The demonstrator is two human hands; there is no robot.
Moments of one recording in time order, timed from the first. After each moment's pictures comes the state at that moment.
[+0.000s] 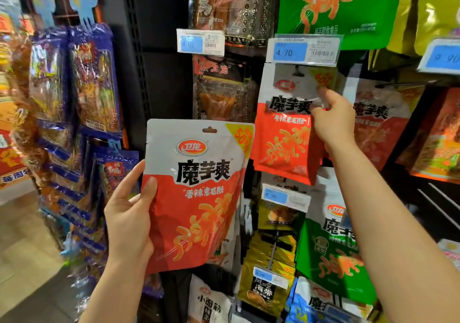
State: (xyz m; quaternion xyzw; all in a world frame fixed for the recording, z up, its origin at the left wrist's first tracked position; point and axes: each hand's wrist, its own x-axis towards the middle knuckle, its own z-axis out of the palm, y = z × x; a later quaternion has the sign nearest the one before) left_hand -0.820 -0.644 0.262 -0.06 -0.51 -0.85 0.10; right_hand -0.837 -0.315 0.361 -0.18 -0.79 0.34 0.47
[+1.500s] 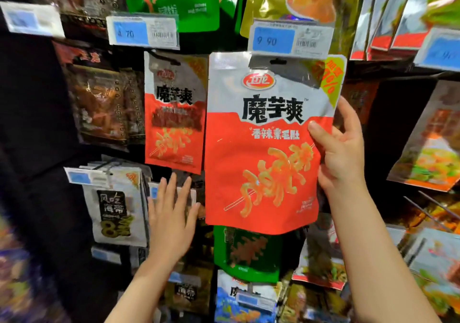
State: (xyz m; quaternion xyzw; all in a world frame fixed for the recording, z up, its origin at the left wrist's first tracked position) left_hand -0.806 -0.408 0.153 -0.32 -0.86 -0.35 0.20; right_hand -0.650 -0.201 0.328 -0.02 -0.52 0.69 0.50
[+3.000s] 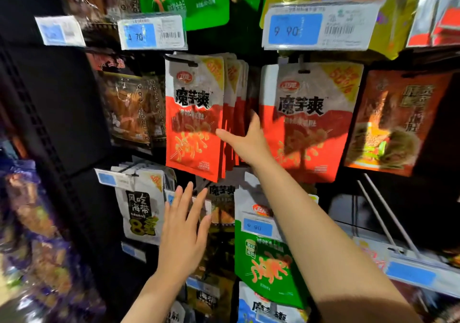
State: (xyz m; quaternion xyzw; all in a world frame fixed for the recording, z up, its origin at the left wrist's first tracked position) left_hand -0.803 -0.410 0.153 -0.30 -0.87 -0.31 0.22; right_hand -0.804 -0.238 0.312 -0.13 -0.81 0.51 0.23
